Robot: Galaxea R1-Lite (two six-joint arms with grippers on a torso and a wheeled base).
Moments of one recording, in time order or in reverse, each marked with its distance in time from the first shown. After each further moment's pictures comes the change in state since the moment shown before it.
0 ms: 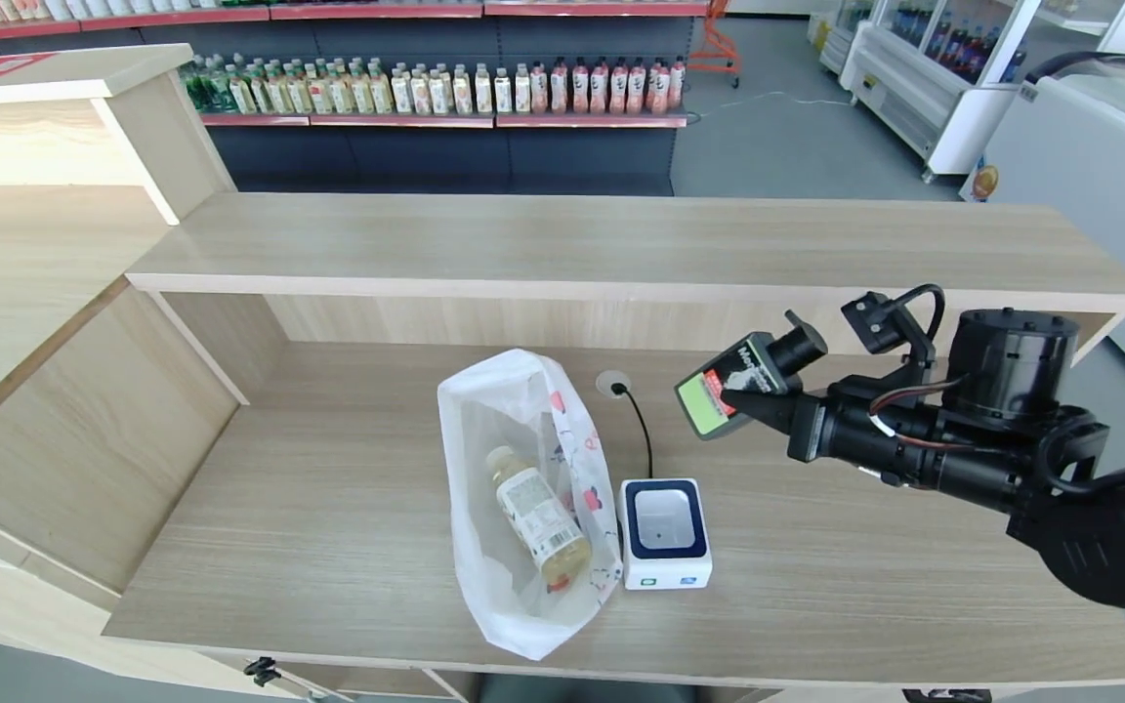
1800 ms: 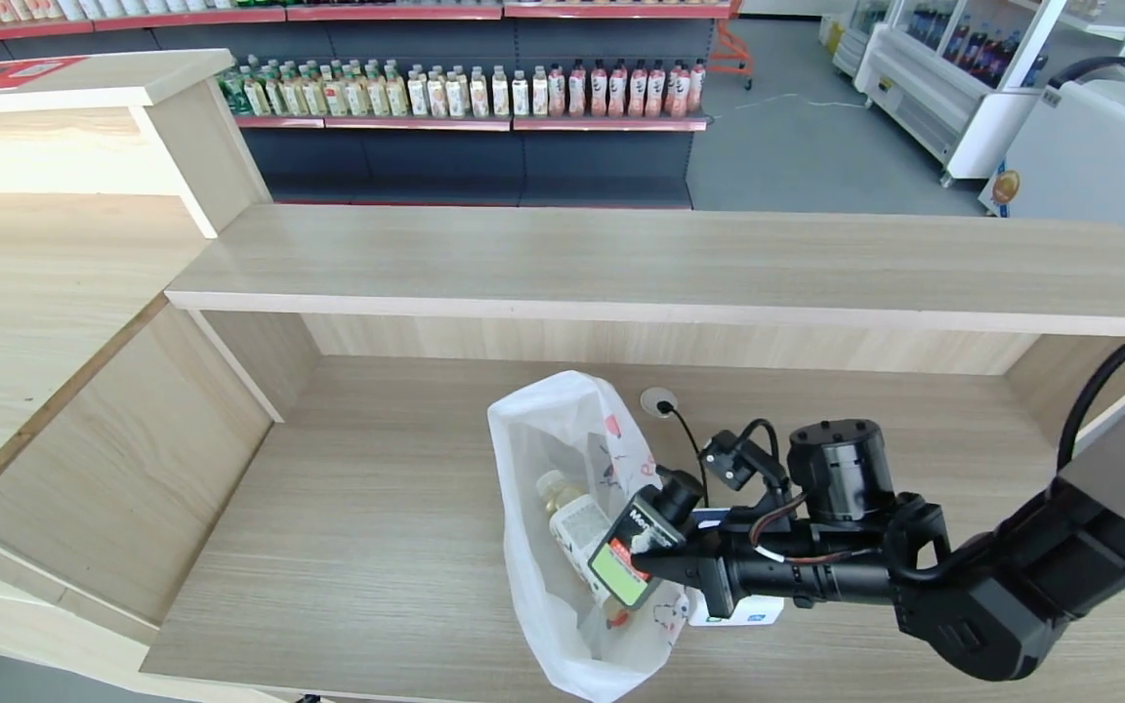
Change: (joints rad) left arm 0.000 0.000 0.000 0.001 0.000 -0.008; right arm 0.206 0.220 0.040 0.096 0.098 -0.134
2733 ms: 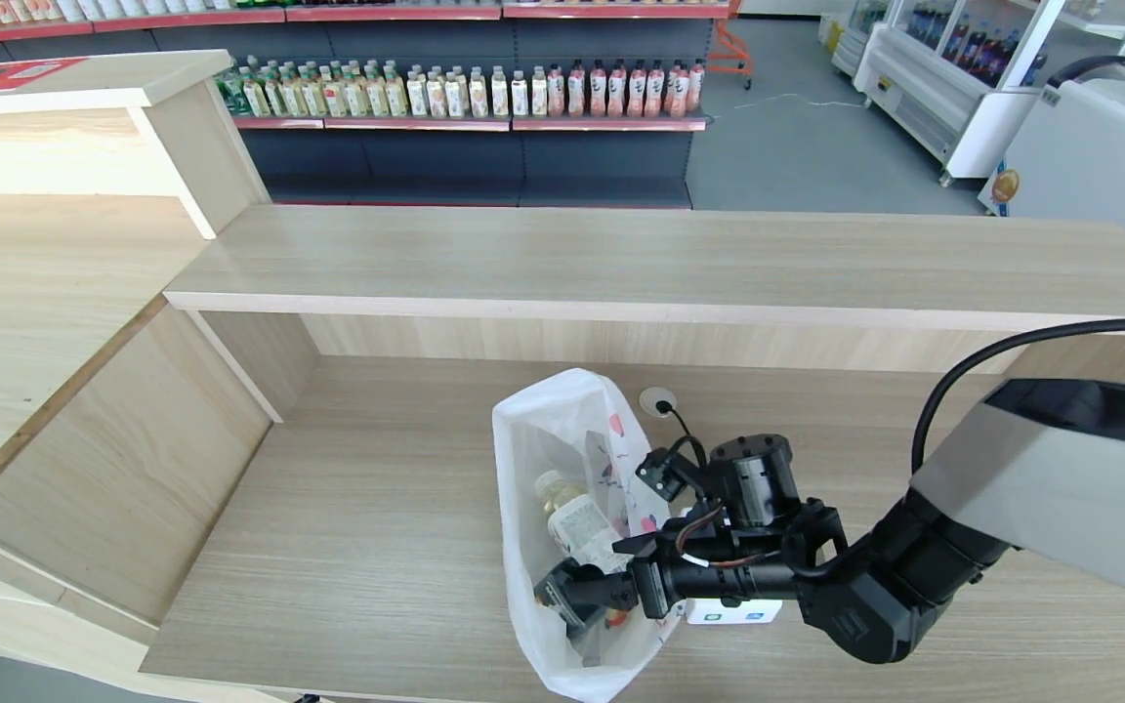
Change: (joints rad) left arm 0.000 0.000 0.000 0.000 0.000 0.000; right arm 0.064 0.186 -0.159 -0.004 0.002 0.070
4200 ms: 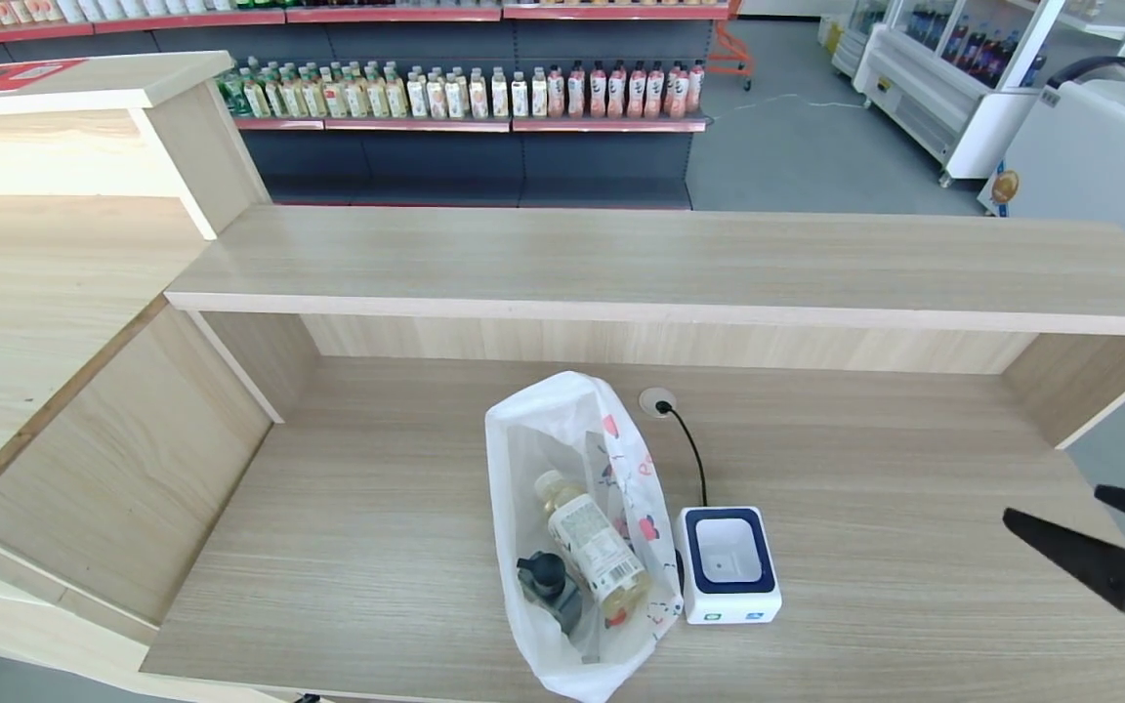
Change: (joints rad) left arm 0.000 0.000 0.000 0.000 0.000 0.000; right arm -0.605 -1.272 0.502 0.466 -0.237 -0.140
